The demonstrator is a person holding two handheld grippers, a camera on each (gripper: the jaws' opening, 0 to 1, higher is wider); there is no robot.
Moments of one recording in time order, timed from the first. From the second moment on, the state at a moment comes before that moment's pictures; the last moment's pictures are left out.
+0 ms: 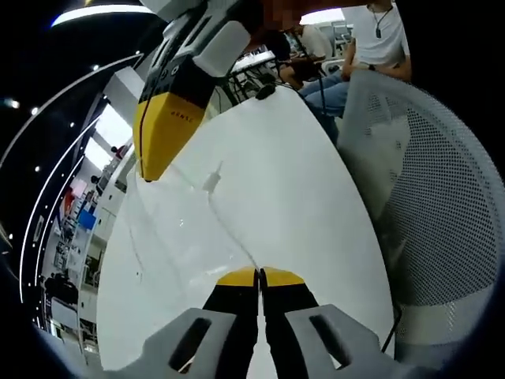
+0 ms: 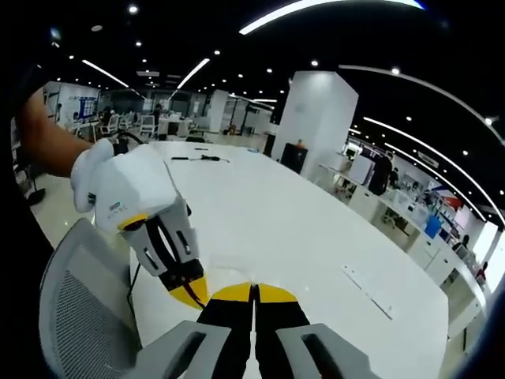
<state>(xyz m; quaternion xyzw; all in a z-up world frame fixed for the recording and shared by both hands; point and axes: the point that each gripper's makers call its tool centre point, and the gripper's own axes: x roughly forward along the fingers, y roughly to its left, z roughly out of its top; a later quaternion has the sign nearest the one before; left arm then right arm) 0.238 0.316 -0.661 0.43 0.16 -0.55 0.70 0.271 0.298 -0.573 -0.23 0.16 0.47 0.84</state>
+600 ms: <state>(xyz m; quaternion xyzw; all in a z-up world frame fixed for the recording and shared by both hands) 0.224 0.315 -0.664 0.41 0.17 -0.56 0.70 0.275 0.292 -0.609 -0.24 0.20 0.47 0.83</state>
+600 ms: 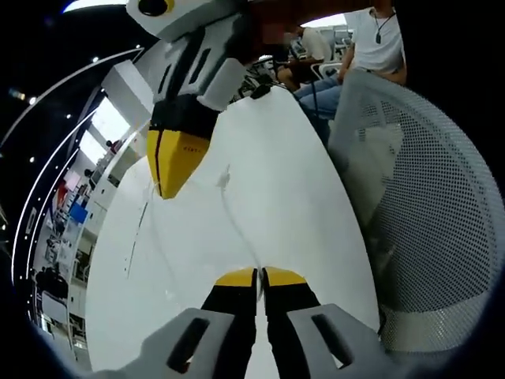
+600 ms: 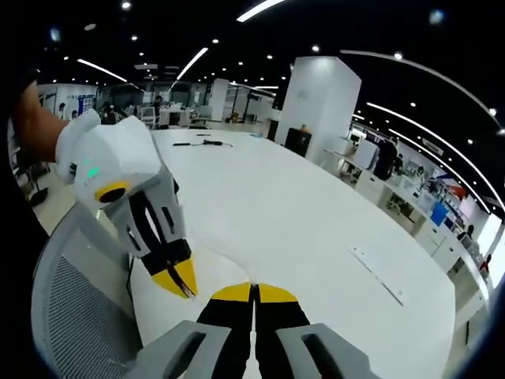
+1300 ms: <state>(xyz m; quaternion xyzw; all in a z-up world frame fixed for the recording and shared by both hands) 0.186 0.309 -0.610 0.28 0.18 -0.57 0.75 0.280 0.294 -0.627 -0.24 0.22 0.48 0.82</state>
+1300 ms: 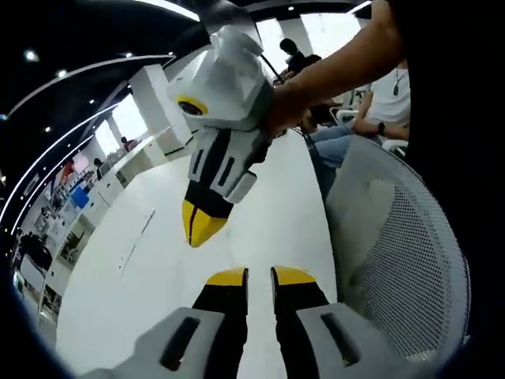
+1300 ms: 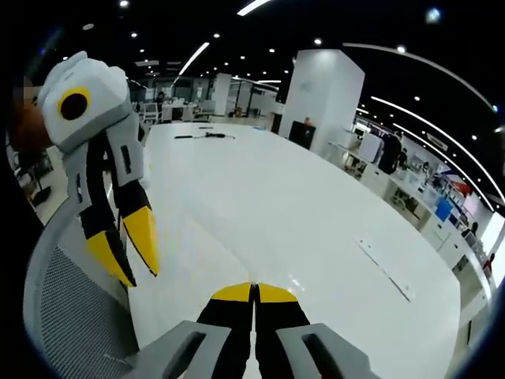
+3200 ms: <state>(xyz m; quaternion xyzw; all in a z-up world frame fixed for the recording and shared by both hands) 0.140 0.422 -0.649 0.11 0.21 -0.38 0.89 0.285 0.279 -0.682 -0.34 0.22 0.46 0.79</state>
